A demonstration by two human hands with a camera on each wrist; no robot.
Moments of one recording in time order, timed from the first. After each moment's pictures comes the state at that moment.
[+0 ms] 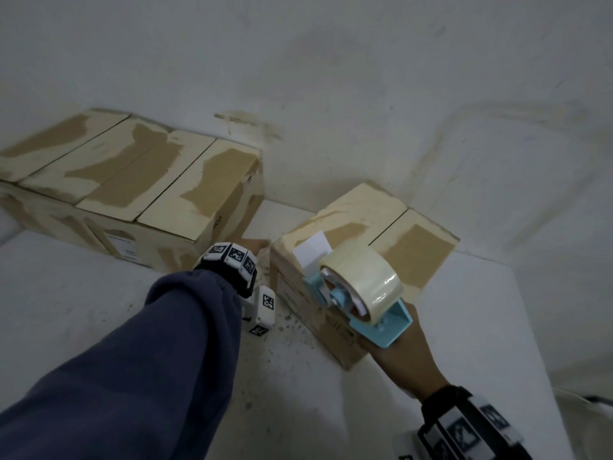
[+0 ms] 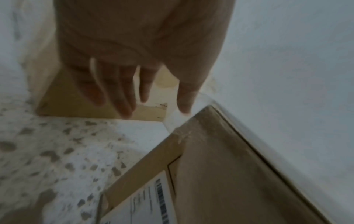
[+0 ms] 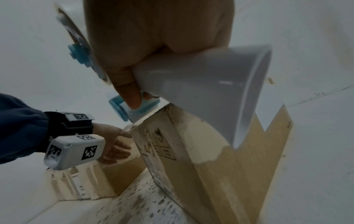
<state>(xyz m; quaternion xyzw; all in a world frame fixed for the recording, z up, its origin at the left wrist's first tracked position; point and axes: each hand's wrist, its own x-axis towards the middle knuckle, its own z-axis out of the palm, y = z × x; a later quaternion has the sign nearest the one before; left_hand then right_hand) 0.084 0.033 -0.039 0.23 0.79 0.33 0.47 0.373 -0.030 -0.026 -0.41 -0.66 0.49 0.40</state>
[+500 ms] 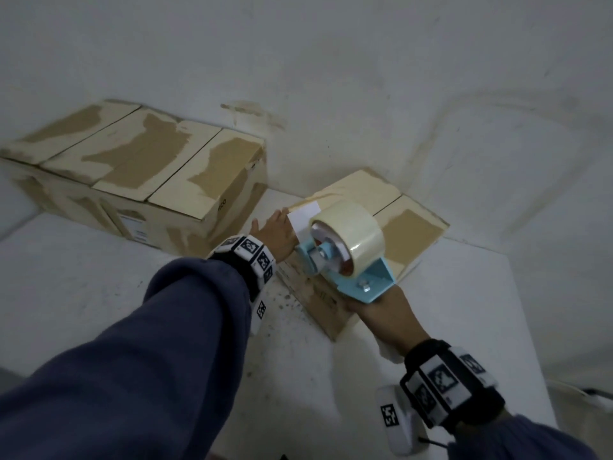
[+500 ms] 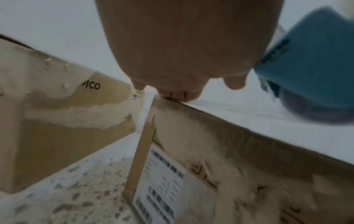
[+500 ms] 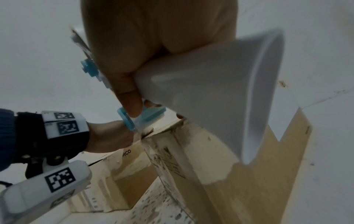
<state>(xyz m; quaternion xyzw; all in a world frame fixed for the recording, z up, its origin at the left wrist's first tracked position) 0.140 0.012 -0.028 0.61 0.76 0.05 0.21 0.366 -0.047 0.002 -0.44 -0.63 0.55 0.33</state>
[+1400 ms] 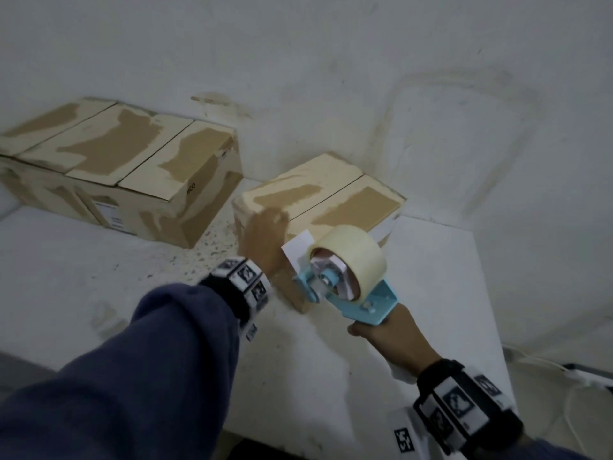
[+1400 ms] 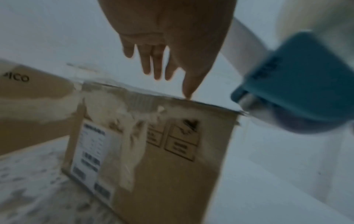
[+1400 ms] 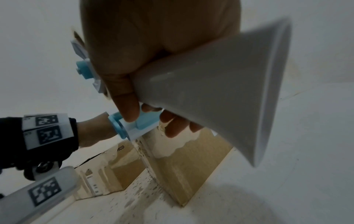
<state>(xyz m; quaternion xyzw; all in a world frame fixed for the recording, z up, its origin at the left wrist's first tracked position) 0.225 -0.030 -0.029 0.67 0.74 0.07 0.01 0.473 -0.088 -0.022 -0.54 -0.64 0.50 0.23</state>
